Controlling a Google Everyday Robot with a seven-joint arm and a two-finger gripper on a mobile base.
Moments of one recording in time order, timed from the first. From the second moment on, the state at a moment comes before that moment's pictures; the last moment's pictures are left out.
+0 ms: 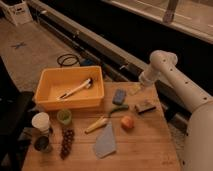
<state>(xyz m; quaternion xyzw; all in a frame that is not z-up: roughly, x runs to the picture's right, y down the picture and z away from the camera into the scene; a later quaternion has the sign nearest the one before) 0.201 0.017 0.856 -0.34 0.01 0.52 0.78</state>
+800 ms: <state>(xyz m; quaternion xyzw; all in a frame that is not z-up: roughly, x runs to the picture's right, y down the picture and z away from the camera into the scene) 0.180 0.017 0.851 -0.28 0.01 0.57 0.78</state>
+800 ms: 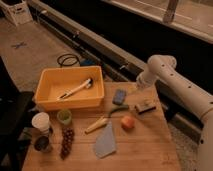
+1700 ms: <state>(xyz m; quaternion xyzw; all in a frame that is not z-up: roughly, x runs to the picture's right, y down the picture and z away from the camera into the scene) 0.119 0.037 0.855 -0.22 0.02 0.55 0.81</state>
